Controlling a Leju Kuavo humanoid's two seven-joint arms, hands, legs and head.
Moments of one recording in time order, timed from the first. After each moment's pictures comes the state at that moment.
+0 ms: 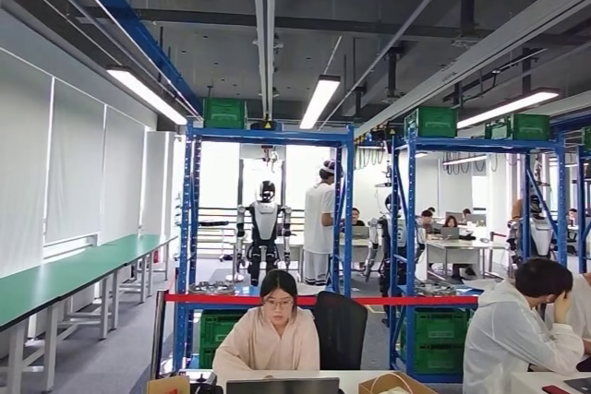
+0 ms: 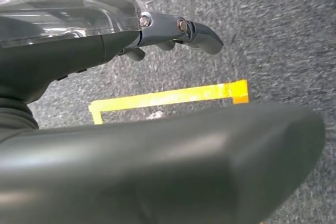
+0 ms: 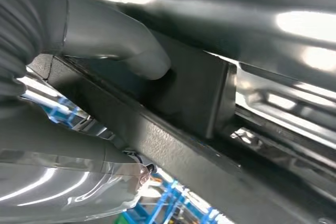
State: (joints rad) left arm -0.13 -0.04 1.23 -0.25 -1.24 -0.04 -0.38; right arm -0.94 0.19 0.65 -0.43 1.53 -0.02 0.22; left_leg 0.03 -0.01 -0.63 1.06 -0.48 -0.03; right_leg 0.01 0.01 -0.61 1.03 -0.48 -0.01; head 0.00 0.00
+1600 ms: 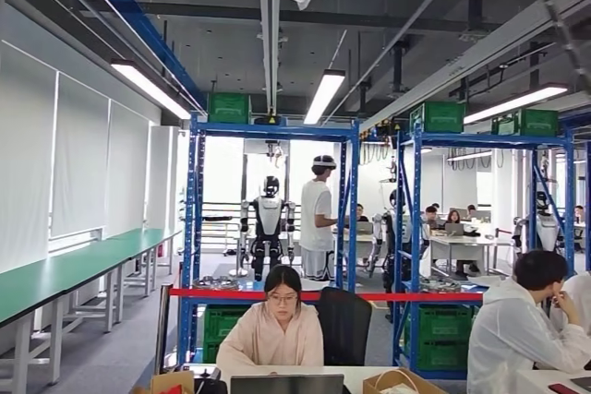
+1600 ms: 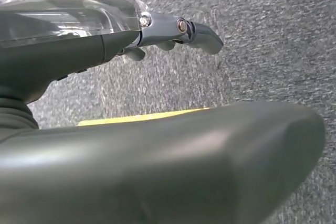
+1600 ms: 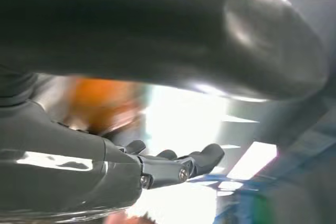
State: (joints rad) left arm -0.13 -0.03 1.16 -0.25 -1.21 0.02 -0.43; right arm -0.49 0.14 0.15 -1.39 -0.10 0.48 -0.59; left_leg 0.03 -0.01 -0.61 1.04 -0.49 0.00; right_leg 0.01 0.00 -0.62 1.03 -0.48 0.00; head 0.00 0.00
